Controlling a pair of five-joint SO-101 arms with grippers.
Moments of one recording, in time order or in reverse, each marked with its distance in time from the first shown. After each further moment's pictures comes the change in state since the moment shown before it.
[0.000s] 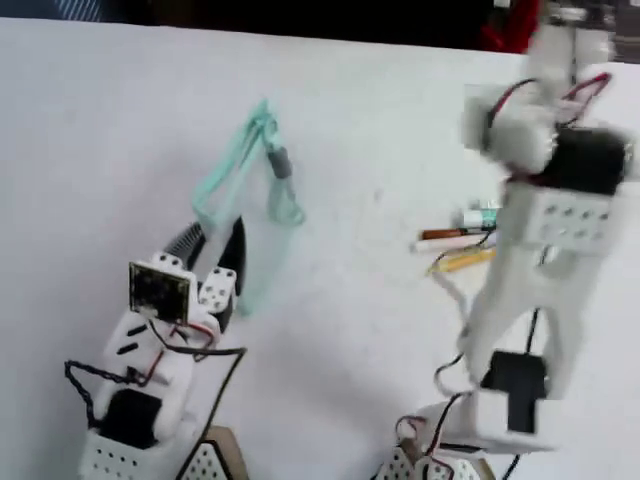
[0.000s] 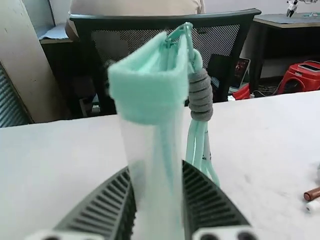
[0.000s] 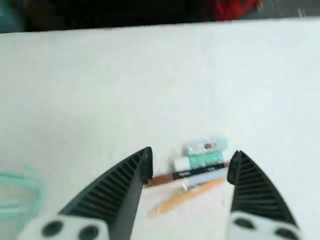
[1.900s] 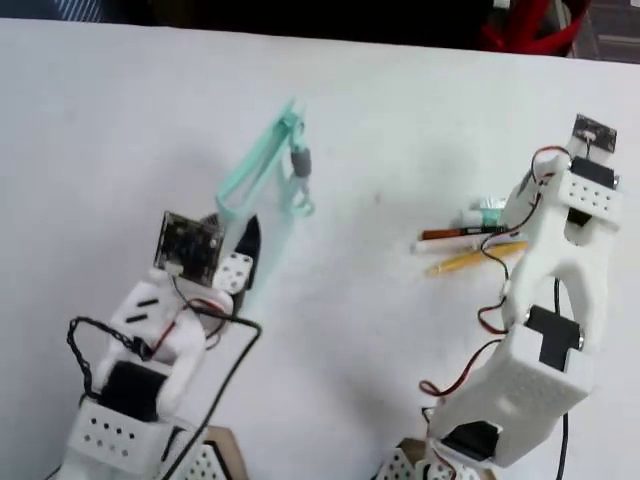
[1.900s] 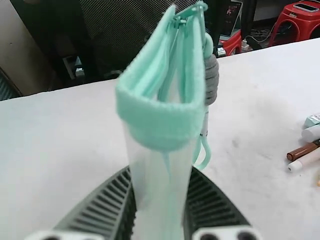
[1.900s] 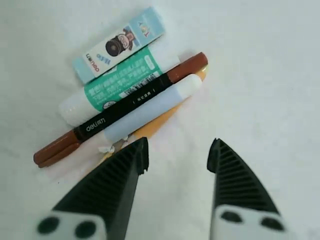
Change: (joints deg) left arm 3.9 29.9 -16.0 3.1 -0.4; right arm 12.5 15.7 39.6 -26.8 -4.0
